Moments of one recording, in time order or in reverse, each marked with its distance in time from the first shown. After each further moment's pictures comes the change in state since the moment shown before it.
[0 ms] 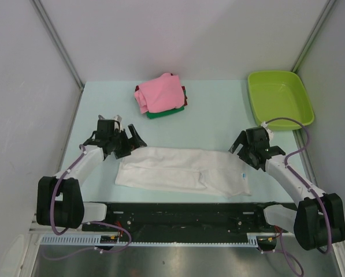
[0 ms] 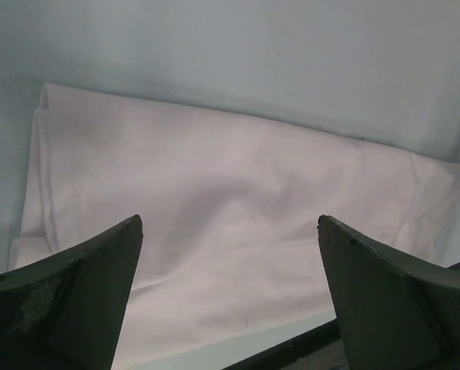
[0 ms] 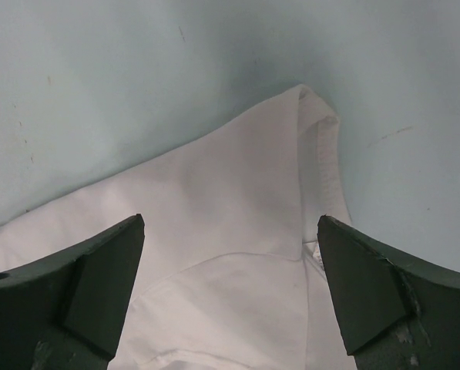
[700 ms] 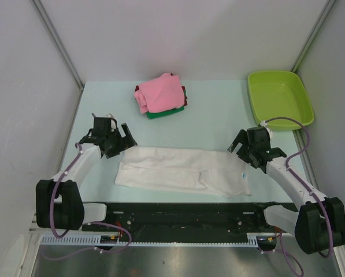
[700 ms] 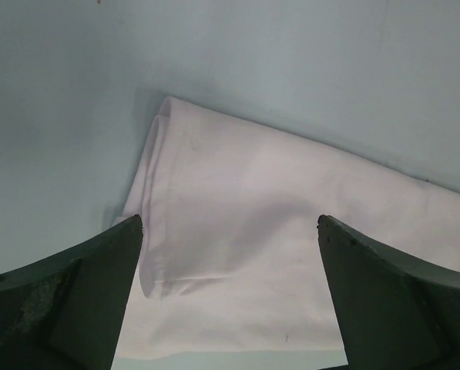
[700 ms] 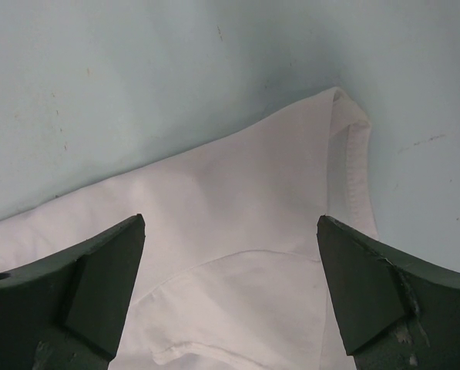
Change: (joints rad) left arm 0.031 -0.037 0.039 -0.123 -0.195 0.043; right arm -0.004 -0.025 -0.020 0.054 -0.065 -0.007
